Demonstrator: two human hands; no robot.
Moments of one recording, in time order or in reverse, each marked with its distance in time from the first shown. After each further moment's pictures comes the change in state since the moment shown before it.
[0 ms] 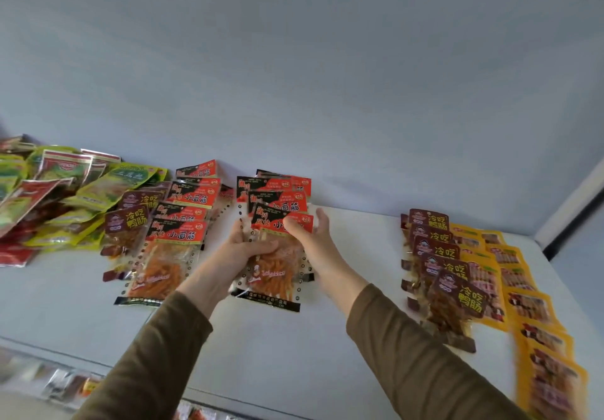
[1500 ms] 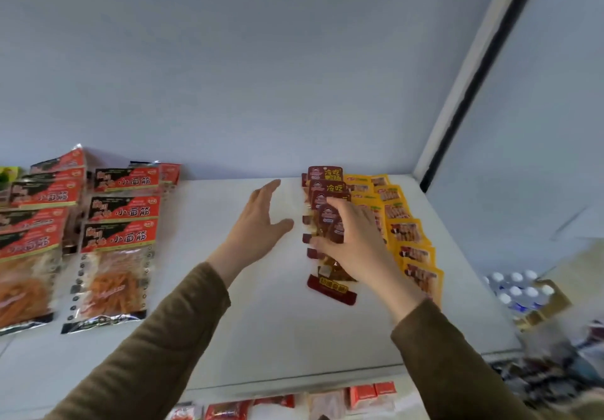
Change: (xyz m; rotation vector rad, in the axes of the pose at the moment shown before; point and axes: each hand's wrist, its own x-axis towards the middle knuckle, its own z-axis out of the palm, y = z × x) left_hand 0.024 -0.022 0.180 0.791 -0.151 0.471; right_hand -0.134 -0.003 -0.185 -1.005 0.379 -0.163
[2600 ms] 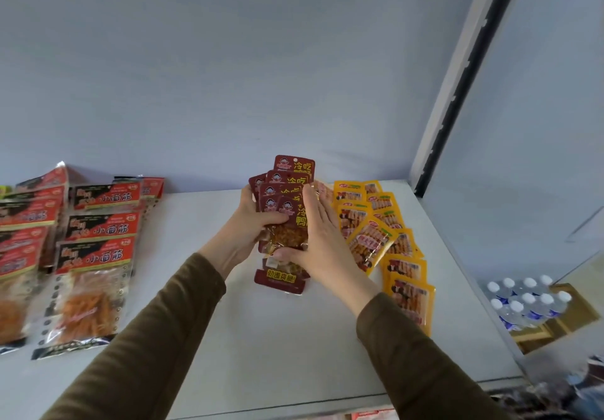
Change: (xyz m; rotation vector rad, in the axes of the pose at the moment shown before) left_hand 0.052 0.009 0.024 -0.841 -0.075 -0.281; right_hand 0.046 0.022 0.041 0.057 0.066 -0.183
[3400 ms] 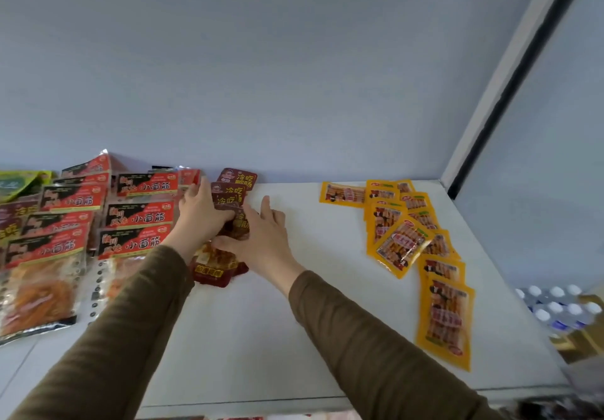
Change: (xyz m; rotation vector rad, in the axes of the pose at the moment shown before) left_hand -0.017 0.020 -0.133 1.050 0.447 -0.064; right_hand 0.042 -0.114 0.101 0.068 -0.265 0.109
